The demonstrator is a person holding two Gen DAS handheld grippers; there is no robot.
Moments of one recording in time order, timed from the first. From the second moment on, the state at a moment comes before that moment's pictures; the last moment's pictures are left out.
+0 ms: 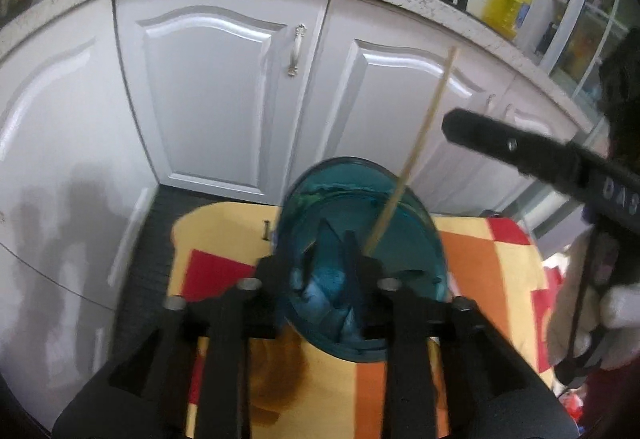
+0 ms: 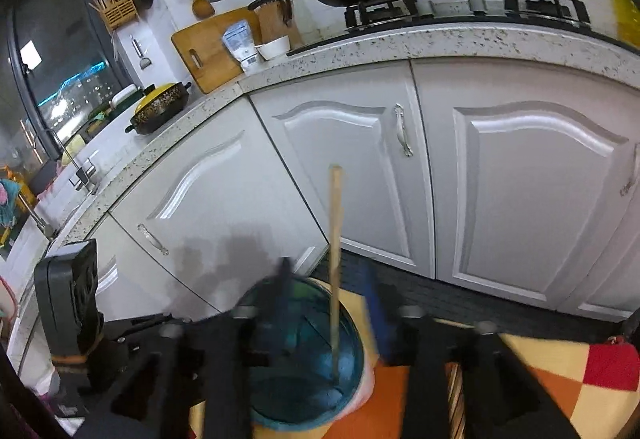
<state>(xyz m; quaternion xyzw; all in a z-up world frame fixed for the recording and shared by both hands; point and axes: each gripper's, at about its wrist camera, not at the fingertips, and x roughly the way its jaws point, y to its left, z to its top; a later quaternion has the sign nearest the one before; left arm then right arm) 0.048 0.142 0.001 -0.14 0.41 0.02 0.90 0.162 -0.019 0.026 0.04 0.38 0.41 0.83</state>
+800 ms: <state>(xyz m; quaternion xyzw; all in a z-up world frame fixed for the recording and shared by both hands) 0.003 0.081 0.047 -0.10 0.37 0.04 0.92 0.103 -0.124 0.009 0.02 0.40 0.34 0.85</state>
